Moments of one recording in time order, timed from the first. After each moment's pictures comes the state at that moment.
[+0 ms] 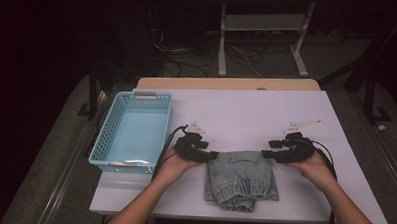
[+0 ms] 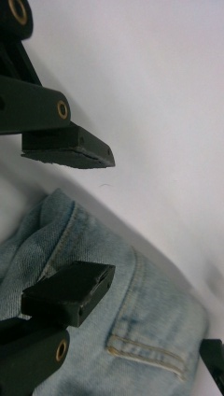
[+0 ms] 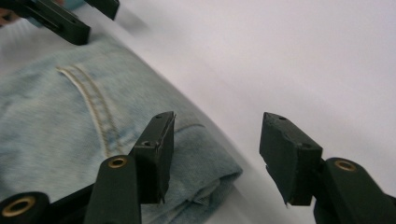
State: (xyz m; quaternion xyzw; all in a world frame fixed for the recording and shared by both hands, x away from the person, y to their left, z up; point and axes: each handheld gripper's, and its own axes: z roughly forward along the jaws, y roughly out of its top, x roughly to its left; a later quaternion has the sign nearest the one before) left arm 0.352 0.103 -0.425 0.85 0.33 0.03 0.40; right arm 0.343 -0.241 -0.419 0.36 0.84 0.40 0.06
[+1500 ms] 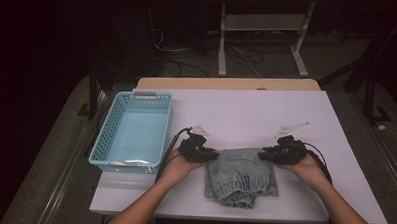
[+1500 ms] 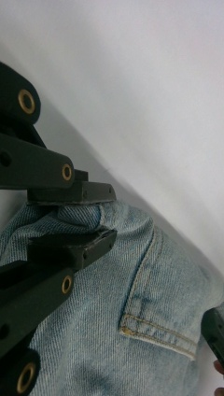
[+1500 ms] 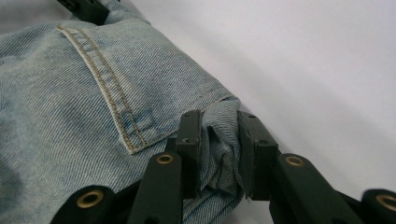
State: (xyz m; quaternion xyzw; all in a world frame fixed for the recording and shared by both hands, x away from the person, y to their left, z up) left arm 0.355 0.093 -0.428 0.86 0.33 0.02 0.39; right arm 0.344 -0.225 -0.428 0.34 0.86 0.37 0.06
